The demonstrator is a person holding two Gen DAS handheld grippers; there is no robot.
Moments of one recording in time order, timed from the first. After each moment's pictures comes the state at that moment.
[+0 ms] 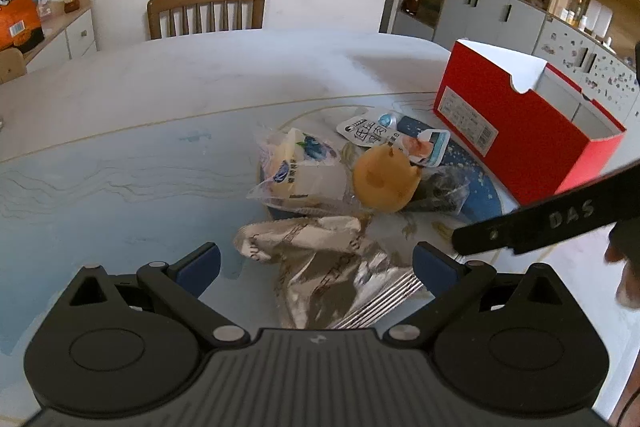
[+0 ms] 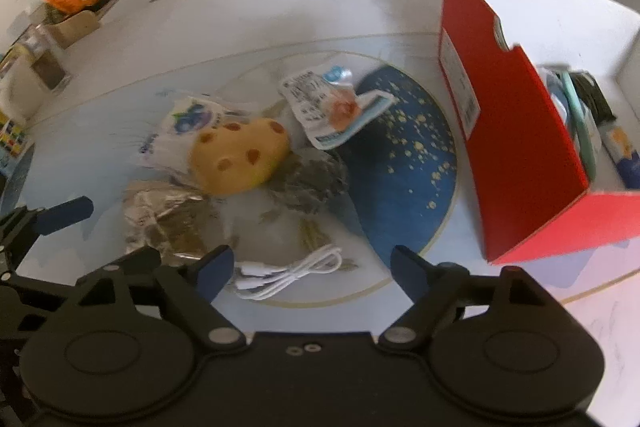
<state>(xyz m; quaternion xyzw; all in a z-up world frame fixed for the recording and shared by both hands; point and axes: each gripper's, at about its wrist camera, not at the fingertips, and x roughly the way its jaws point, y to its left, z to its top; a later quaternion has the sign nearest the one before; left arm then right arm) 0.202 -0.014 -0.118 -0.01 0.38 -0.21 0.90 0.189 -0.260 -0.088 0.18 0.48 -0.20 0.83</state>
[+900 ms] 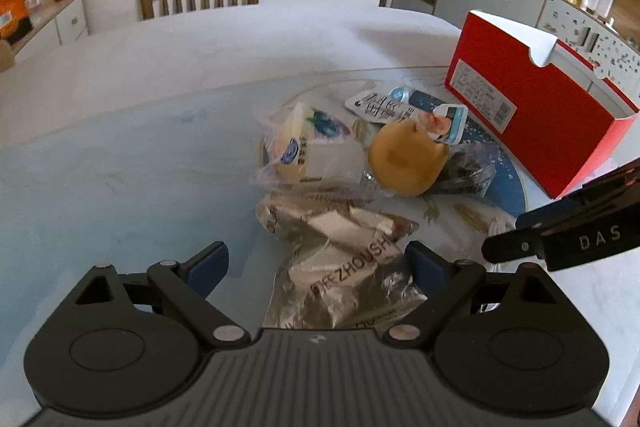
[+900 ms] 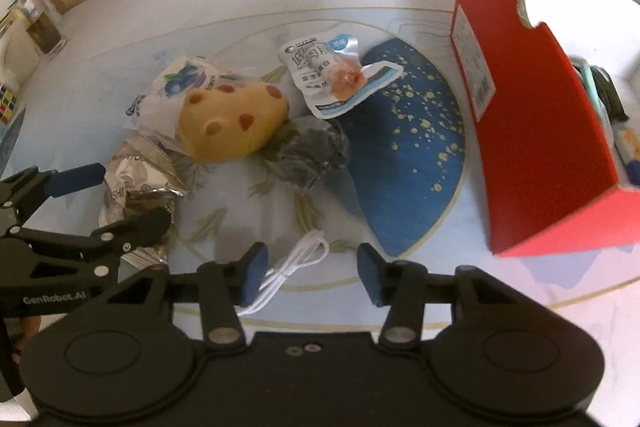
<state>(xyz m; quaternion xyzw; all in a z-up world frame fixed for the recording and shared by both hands) 0.222 -0.015 -0.140 0.01 0.41 -0.22 0.89 0.195 -0.256 -0.102 0.17 0.52 -0.19 0.82</state>
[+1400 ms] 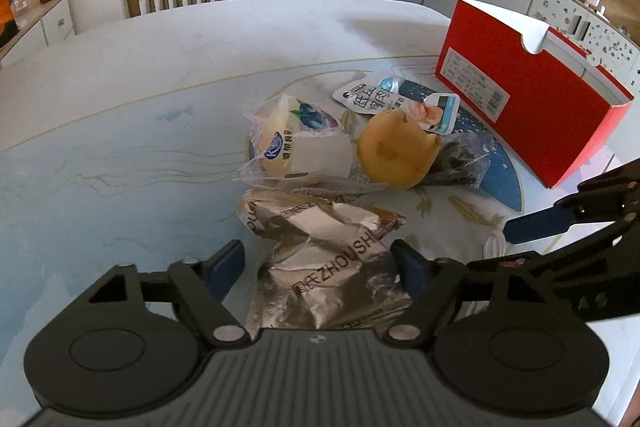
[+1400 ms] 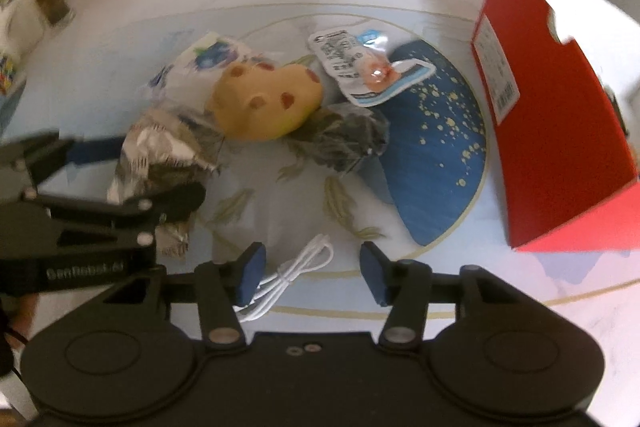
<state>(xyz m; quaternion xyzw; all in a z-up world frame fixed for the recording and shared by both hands) 0.225 -0.021 -0.144 0.02 0.42 -0.24 0.88 0.202 -0.219 -0.104 0.11 0.53 -0.19 0.82</state>
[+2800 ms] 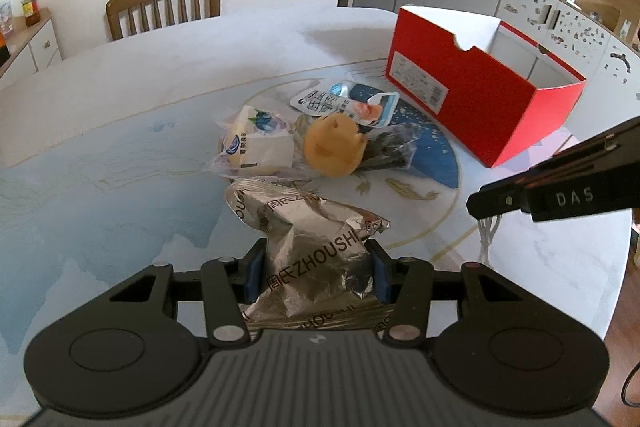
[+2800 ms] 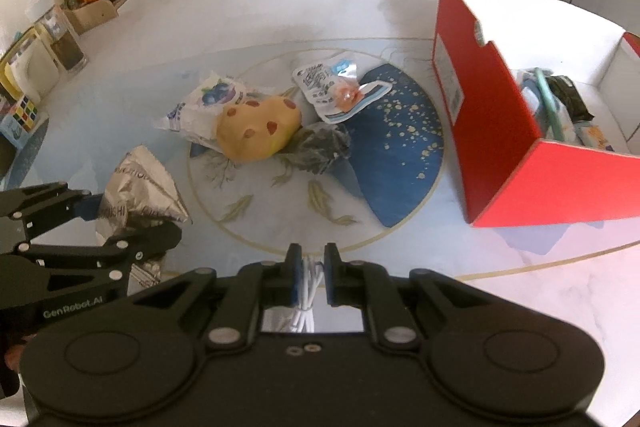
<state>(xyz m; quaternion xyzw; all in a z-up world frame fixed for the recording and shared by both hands) 0.175 -0.020 -0.105 0.04 0.40 -0.27 0.87 0.156 -0.228 -0.064 0.15 0.47 -0.20 0.85</state>
